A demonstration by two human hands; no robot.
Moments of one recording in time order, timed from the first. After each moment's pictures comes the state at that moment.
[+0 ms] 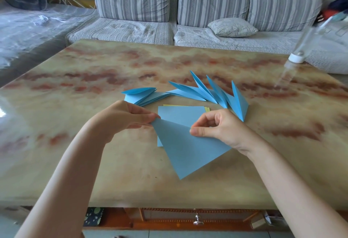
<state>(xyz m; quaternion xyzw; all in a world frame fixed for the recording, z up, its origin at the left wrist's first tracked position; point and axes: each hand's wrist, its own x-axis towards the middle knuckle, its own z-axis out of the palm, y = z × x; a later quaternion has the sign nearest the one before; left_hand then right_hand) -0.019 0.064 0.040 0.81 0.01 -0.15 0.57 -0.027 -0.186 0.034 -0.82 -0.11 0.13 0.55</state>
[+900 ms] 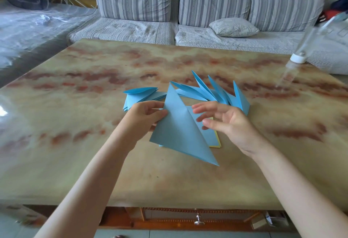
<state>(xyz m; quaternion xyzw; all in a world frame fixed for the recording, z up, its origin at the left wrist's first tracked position) -0.021 0.027 0.022 0.75 -0.01 -0.04 0.66 -0.022 -0.196 0.023 -0.77 -0.19 0.04 0.61</state>
